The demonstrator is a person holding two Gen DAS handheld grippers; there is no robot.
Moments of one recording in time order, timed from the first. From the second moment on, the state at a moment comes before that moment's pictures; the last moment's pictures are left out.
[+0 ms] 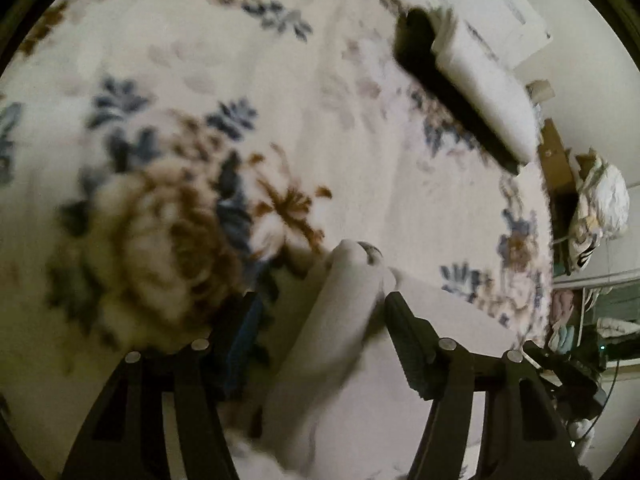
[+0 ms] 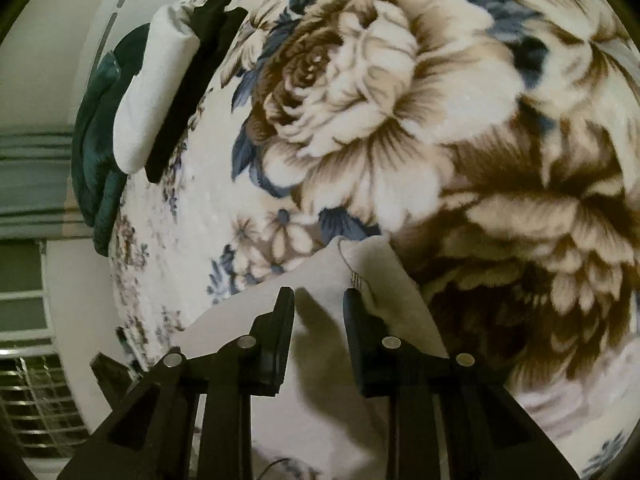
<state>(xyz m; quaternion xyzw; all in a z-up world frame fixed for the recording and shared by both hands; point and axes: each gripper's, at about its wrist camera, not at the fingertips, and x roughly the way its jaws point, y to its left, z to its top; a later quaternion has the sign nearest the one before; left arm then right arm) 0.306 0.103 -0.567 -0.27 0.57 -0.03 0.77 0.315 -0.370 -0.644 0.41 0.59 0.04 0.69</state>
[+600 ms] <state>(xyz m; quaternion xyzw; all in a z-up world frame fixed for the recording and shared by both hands) 0.238 0.088 -0.563 -0.36 0.58 -0.02 0.73 0.223 -0.383 -0.657 0.46 0.63 0.00 0.63</state>
